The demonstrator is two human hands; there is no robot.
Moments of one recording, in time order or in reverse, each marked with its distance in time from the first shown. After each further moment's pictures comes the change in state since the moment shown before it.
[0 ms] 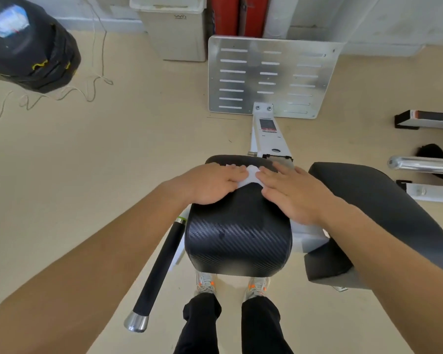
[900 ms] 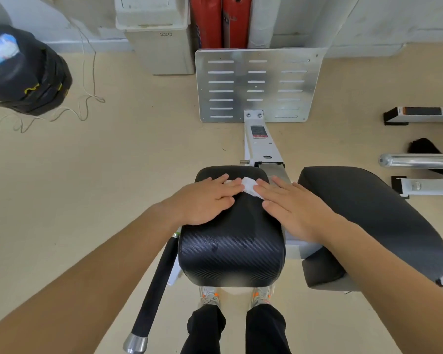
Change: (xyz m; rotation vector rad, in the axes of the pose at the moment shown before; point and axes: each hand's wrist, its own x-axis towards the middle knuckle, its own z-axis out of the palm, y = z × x) left_hand -0.006 0.003 0.005 0.092 -0.031 0.072; right_hand -0.018 0.013 0.014 0.168 0.031 0.045
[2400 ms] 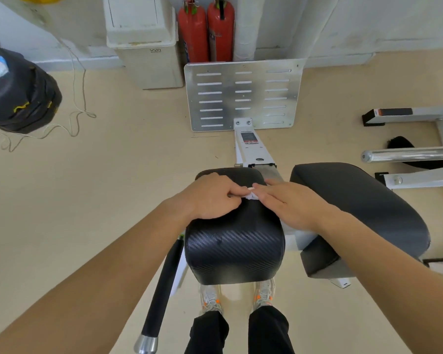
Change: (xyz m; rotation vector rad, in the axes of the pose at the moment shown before) left_hand -0.009 0.029 -0.017 0.013 0.154 0.041; right_hand -0.007 -0.009 0.002 0.130 0.082 0.024
